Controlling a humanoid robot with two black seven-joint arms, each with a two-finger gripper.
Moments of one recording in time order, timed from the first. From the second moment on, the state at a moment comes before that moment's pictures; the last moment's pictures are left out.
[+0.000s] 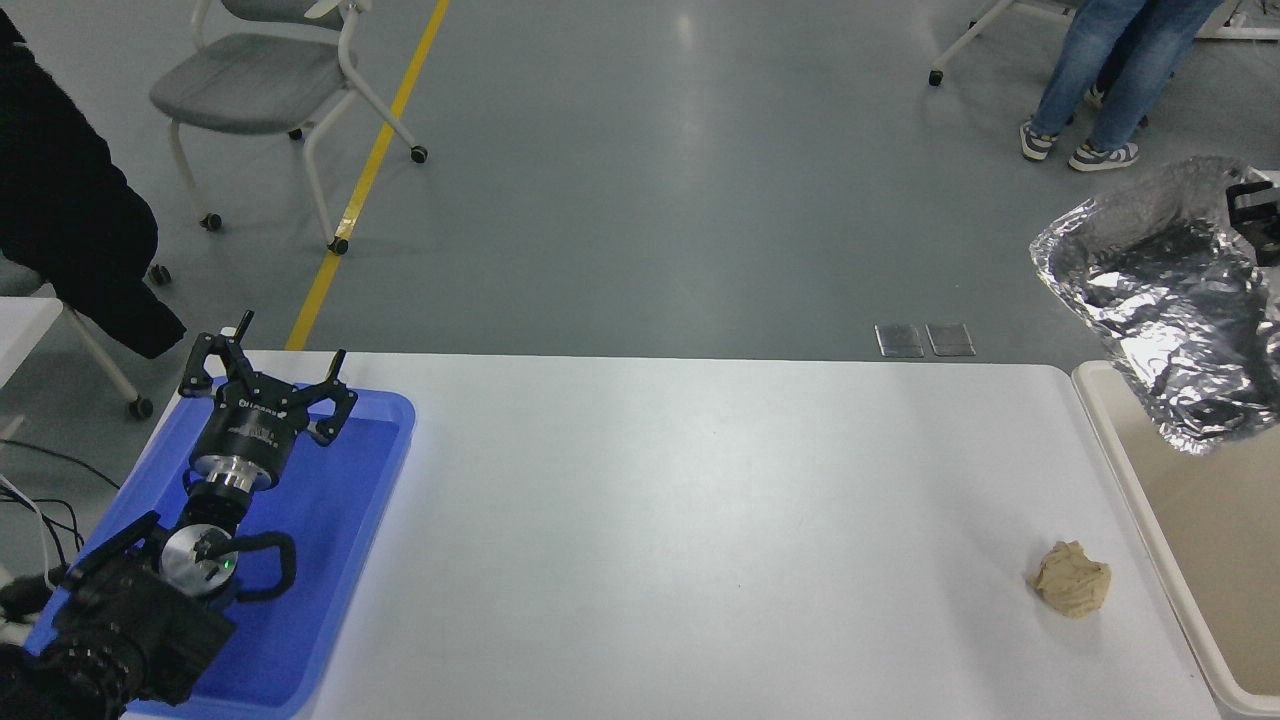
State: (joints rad) left arm -0.64 0.20 -0.88 -0.20 -0.21 -0.79 -0.30; right arm 2.11 -0.75 -1.22 1.01 -0.58 0.74 -0.14
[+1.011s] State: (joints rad) left arm -0.64 0.20 -0.88 -0.19 -0.21 -0.79 -0.30; right arm 0.94 -0.62 -0.63 0.23 -0.73 0.26 -0.02
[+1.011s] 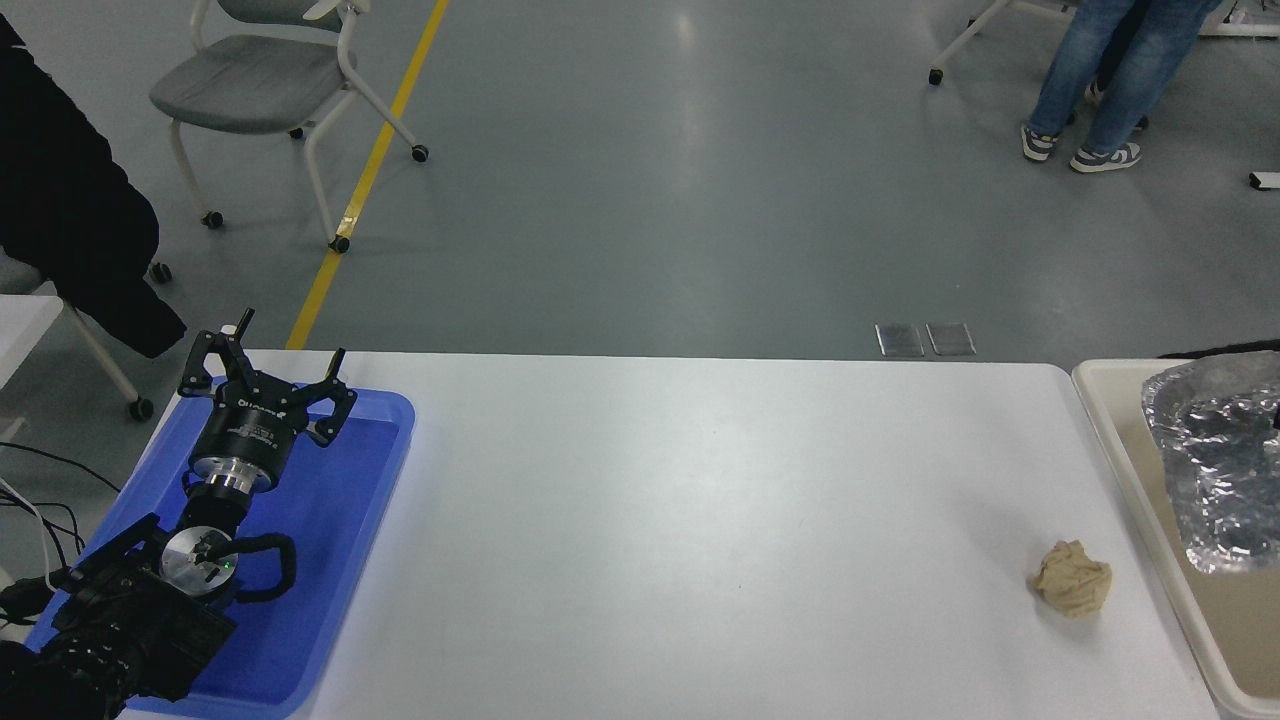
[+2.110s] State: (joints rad) left arm -0.64 0.20 -0.88 -0.20 -0.21 -0.79 -0.30; right arm 1.14 -0.63 -0.70 0.42 -0.73 0.26 -0.02
